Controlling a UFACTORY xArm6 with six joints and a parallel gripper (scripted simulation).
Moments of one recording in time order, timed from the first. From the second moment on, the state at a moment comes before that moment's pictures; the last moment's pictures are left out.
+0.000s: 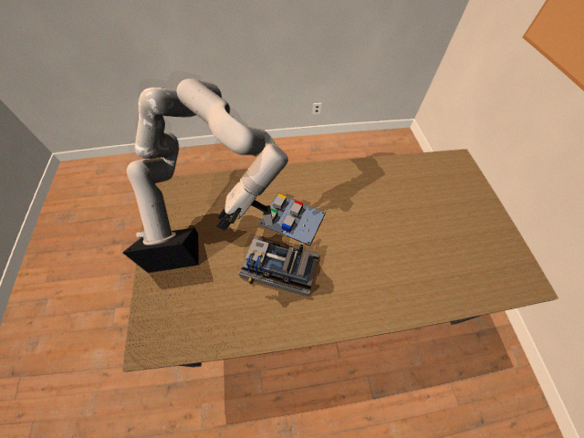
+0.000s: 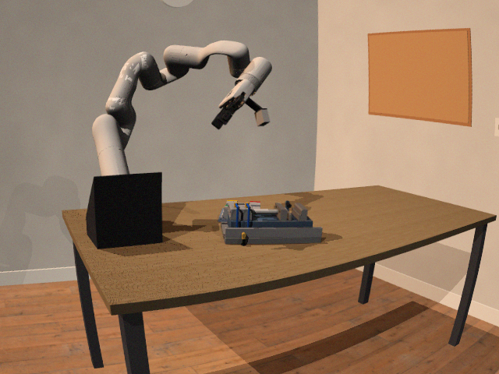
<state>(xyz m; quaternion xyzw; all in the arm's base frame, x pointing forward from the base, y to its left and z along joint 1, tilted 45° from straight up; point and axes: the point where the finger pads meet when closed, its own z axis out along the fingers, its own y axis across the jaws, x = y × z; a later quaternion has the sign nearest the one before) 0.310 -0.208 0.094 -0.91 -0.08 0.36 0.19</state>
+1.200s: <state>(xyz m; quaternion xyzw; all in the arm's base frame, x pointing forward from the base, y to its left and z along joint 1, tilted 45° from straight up) 0.334 -0.188 0.107 -0.92 -0.14 0.29 0.22</state>
